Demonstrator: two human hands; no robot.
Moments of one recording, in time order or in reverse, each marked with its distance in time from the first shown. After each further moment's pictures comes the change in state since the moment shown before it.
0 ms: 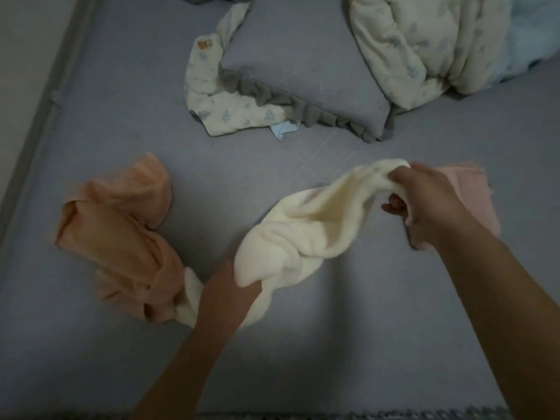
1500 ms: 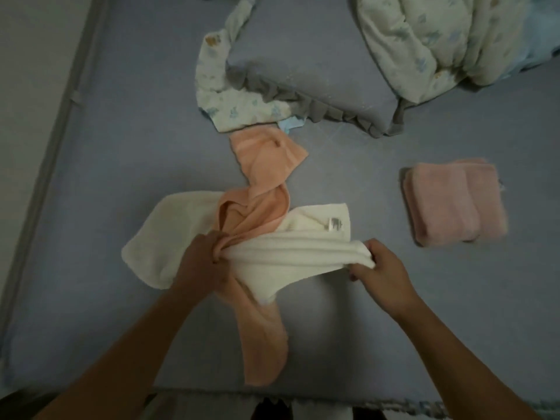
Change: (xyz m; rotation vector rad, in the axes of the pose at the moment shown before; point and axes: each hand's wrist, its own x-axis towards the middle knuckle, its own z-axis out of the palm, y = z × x) left_hand 0.030 -0.002 -0.063 0.117 0.054 0.210; right_hand -0.055 0.125 -0.001 -0.439 -0.188 -0.085
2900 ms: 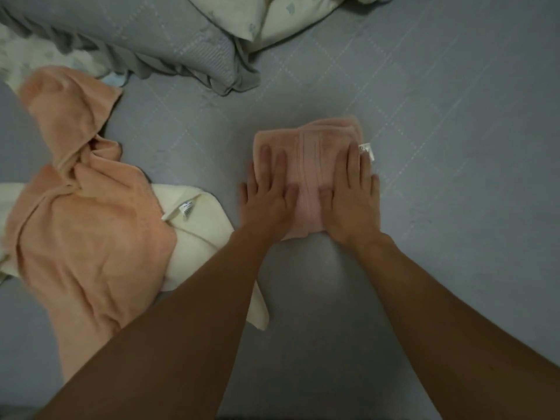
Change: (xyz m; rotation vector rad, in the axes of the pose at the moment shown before) left_hand 0.093 0.331 0.359 0.283 -0.102 0.150; right_hand 0.198 0.182 -0.214 -0.694 0.158 -0.225
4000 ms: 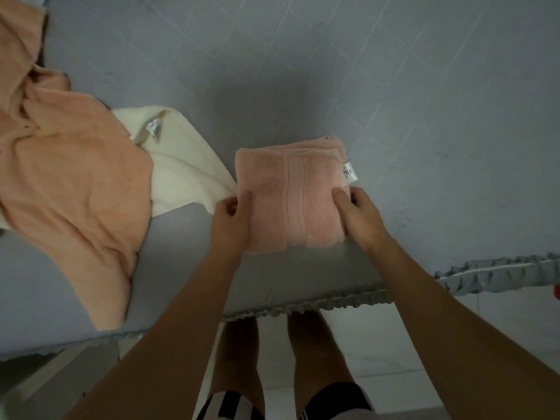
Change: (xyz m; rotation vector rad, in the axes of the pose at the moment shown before) left_hand -0.187 -0.039 0.033 -0.731 -0.026 -0.611; right_hand -0.210 0.048 0.025 0.854 -0.222 0.644
